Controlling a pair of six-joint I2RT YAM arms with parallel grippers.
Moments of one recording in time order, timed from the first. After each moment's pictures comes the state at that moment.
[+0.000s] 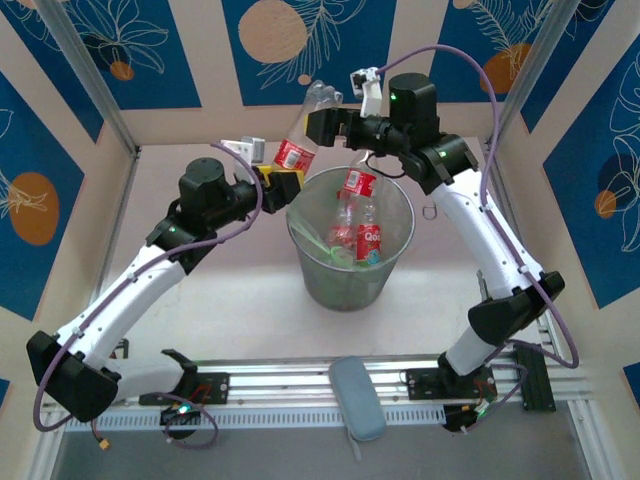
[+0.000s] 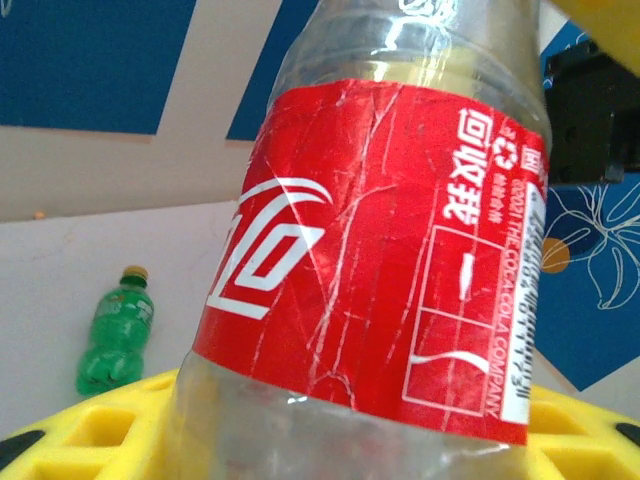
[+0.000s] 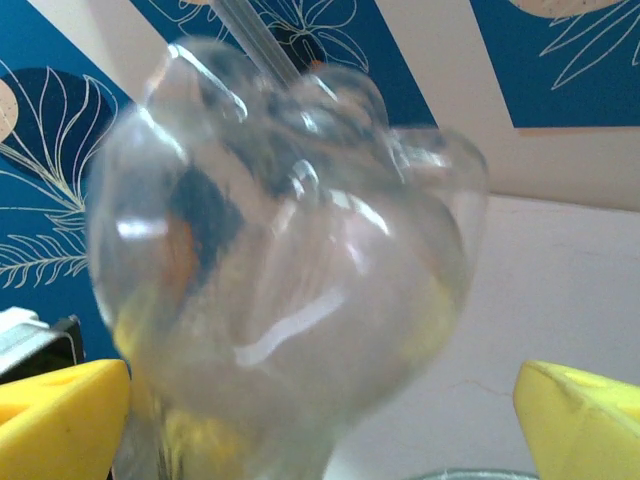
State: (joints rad) left arm -0.58 1.20 1.18 -0.11 0.29 -0.47; right arm 0.50 1.62 1.95 -0.61 -0.42 0.47
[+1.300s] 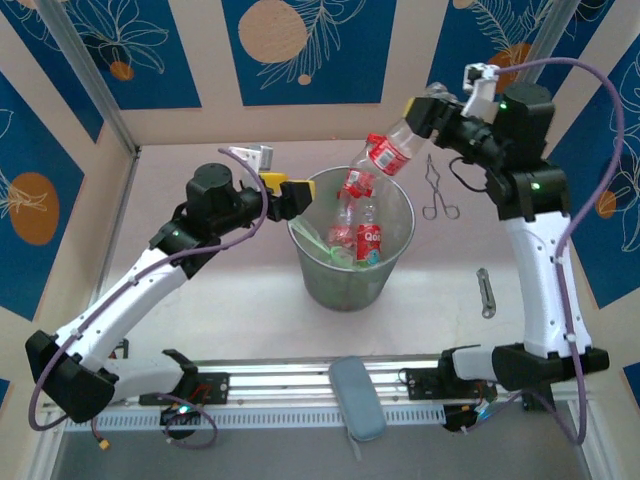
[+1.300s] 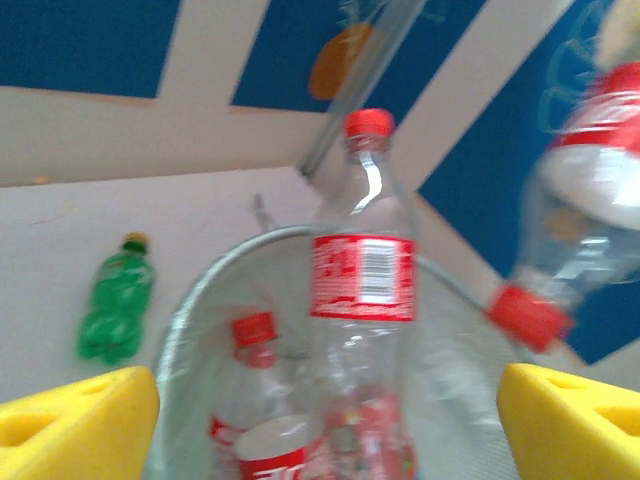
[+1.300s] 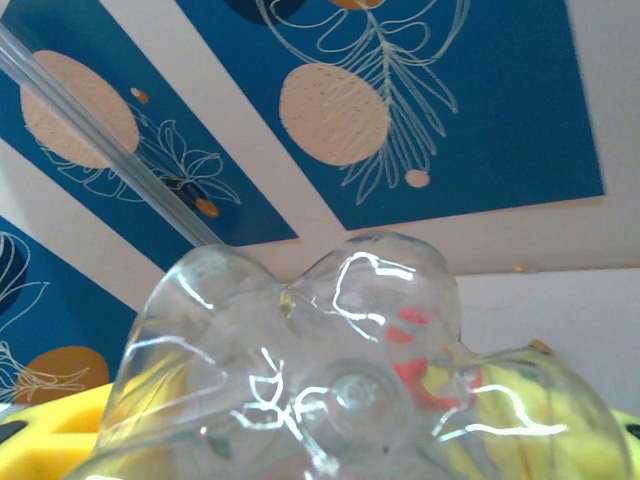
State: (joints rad) left arm -0.61 1.21 1.19 -0.21 0.21 -0.44; right arm 0.11 1.29 1.81 -0.73 -0.43 0.47
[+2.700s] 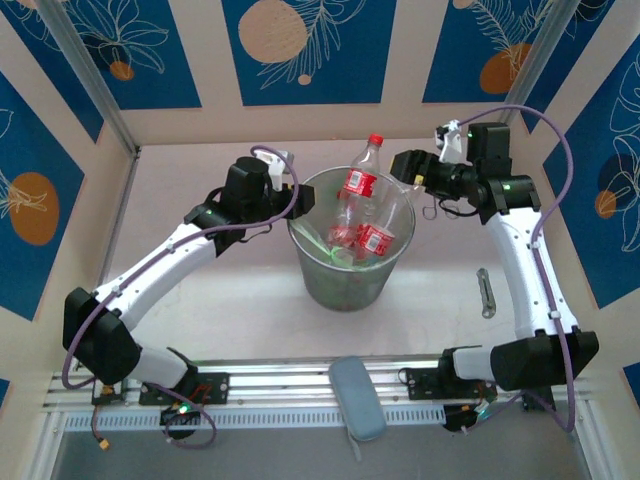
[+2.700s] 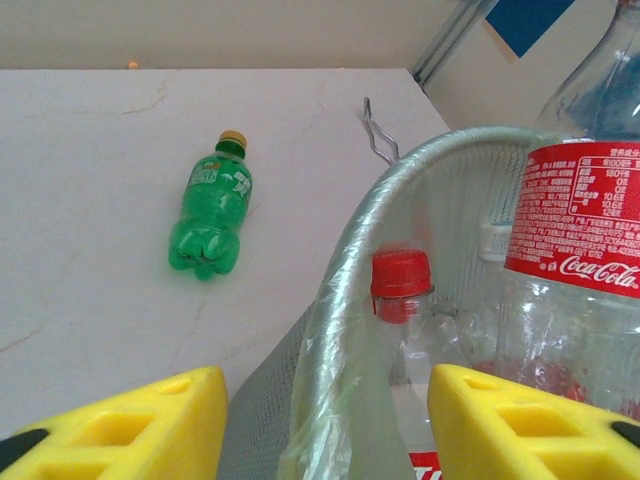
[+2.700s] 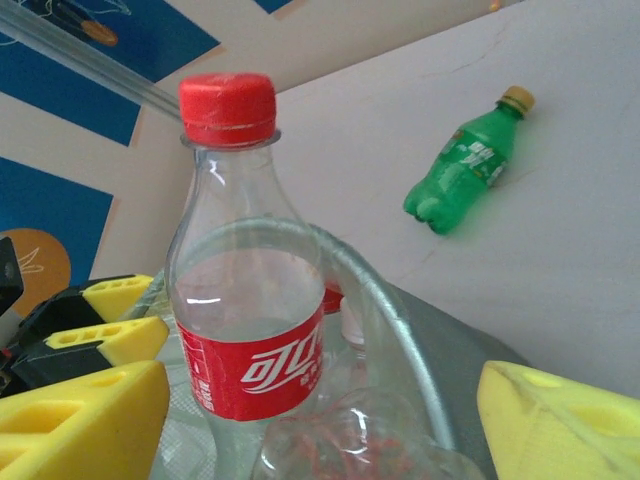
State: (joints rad) left arm -0.61 1.42 1.26 -0.31 0.13 -0.41; right arm 0.07 1.30 1.50 -0.84 -0.57 0.44
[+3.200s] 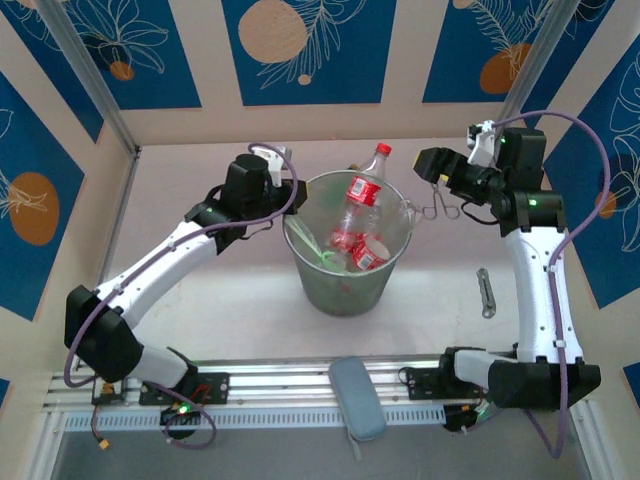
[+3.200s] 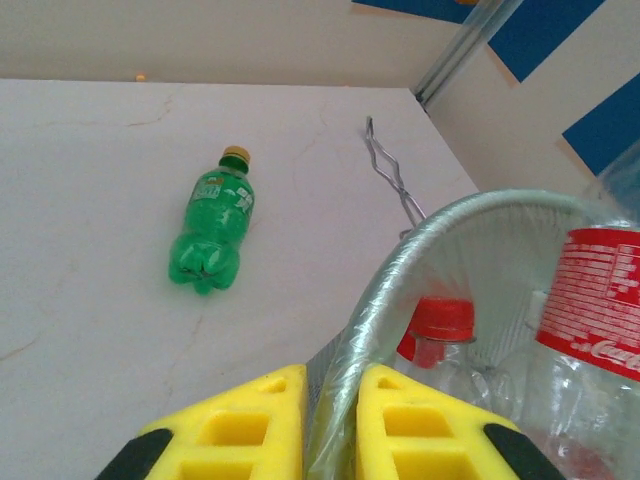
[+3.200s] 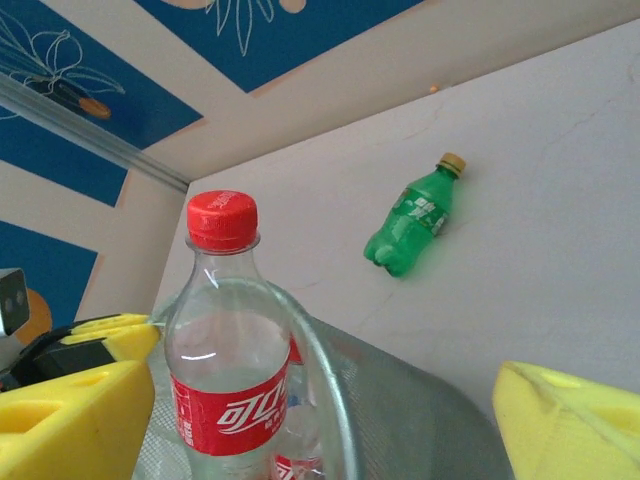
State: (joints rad) left arm -0.60 1.43 1.27 -0.29 0.10 -0.46; right arm -0.06 1.20 1.47 -0.84 -0.56 0.42
